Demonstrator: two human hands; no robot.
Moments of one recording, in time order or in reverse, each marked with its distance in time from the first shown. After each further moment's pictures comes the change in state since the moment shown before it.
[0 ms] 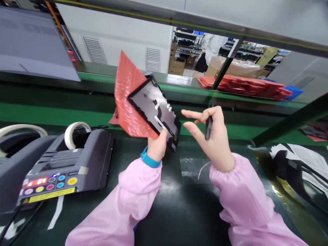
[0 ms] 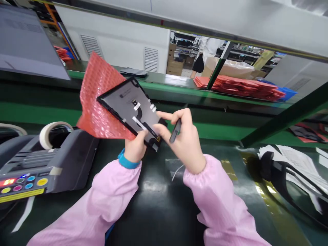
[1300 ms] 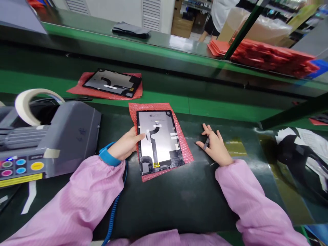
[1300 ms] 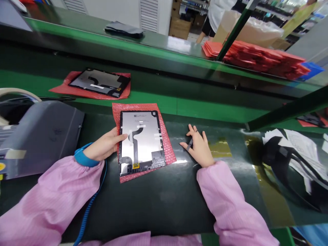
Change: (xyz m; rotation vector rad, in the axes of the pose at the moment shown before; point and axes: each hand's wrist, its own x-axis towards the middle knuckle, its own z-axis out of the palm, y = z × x) left_hand -0.027 -0.017 -0.112 0.135 -0.125 -0.553; right_hand -0.126 0.181 -0.072 -0.655 -0.403 0.264
